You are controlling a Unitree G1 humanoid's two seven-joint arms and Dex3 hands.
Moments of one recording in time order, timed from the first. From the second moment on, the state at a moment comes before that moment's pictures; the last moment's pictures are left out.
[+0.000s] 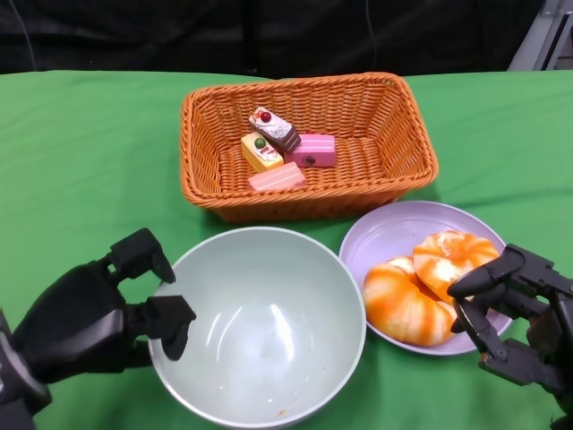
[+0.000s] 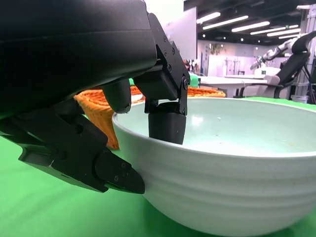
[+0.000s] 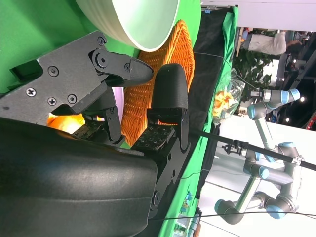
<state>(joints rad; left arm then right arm) -0.50 0.60 -0.49 0.87 1.26 -1.05 1.01 0.14 -0.03 -0.05 0.03 0.07 -0.42 0.14</state>
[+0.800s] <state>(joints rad) -0.62 0.56 -0.62 1.03 1.12 -0.86 1.02 0.15 -0.03 -0.05 0.02 0.07 -0.41 0.14</state>
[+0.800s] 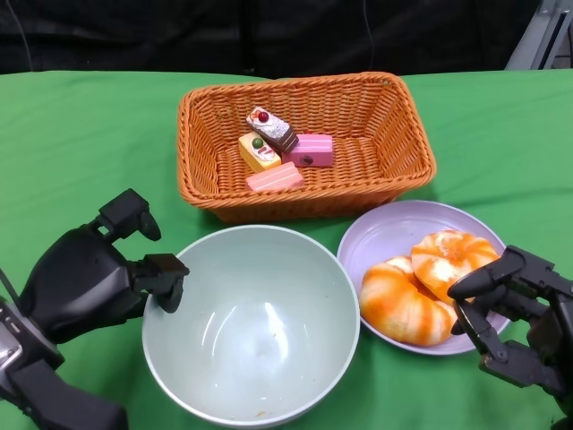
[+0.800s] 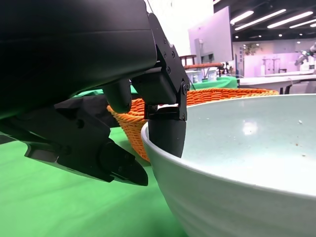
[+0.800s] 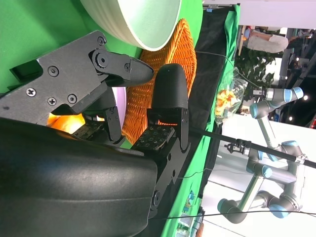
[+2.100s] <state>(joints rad) -0.53 0.52 -0.34 1.07 0.43 -1.05 0.42 0.15 -0.03 -0.05 0.03 0.07 -0.41 0.15</state>
